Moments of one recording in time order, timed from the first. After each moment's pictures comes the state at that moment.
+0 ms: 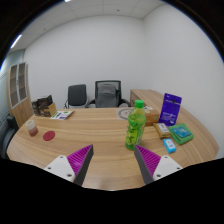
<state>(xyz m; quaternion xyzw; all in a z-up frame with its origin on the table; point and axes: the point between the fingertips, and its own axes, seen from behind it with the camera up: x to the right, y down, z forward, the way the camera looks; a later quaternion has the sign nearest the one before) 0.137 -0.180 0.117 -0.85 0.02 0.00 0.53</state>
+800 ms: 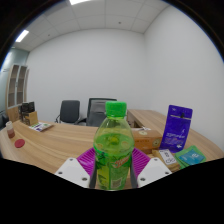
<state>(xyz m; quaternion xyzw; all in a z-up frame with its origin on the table) 0.226 -0.005 0.084 -0.77 0.00 -0.03 0.63</state>
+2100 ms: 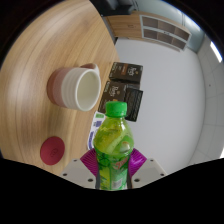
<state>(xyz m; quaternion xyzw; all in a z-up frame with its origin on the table) -0.267 0.054 0.128 -0.50 -0.63 -0.48 0.36</state>
